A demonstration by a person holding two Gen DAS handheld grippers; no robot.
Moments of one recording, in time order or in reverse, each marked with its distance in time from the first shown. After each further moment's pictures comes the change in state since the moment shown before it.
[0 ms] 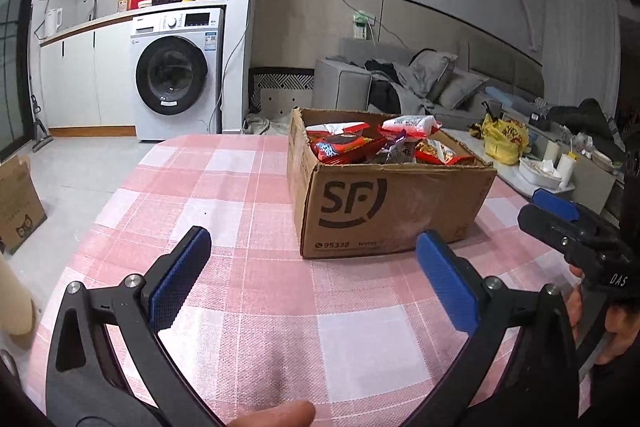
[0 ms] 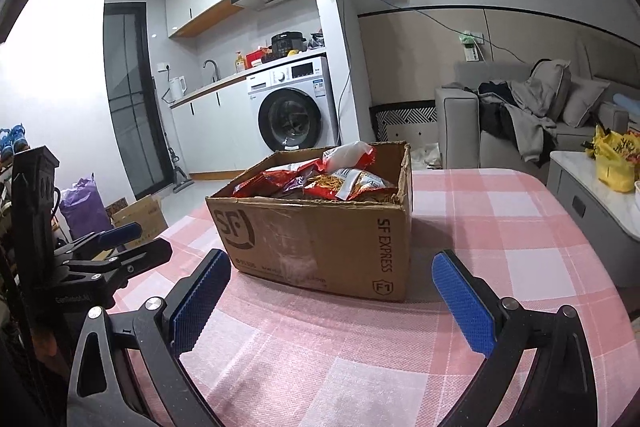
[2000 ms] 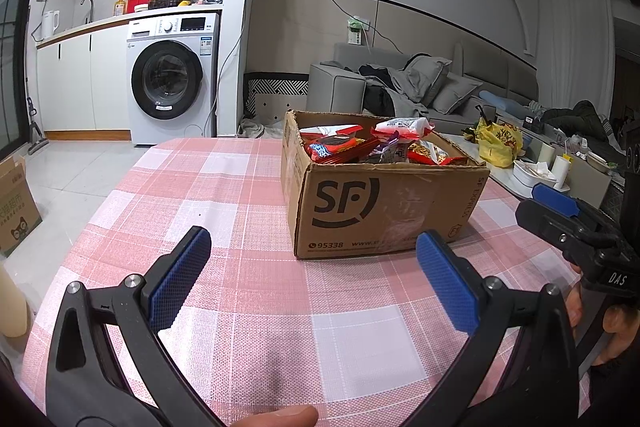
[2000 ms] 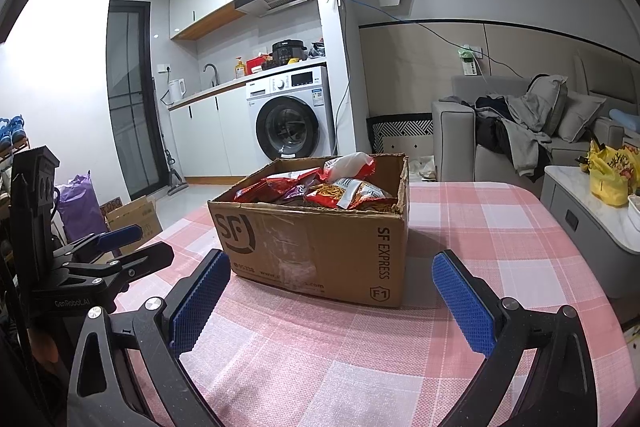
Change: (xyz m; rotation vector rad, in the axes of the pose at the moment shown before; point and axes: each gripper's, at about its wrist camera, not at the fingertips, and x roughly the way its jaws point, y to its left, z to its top) left arm 0.003 0.003 -0.008 -0.003 -0.011 -0.010; right arm -0.004 0.005 0.000 -0.027 -0.030 -0.030
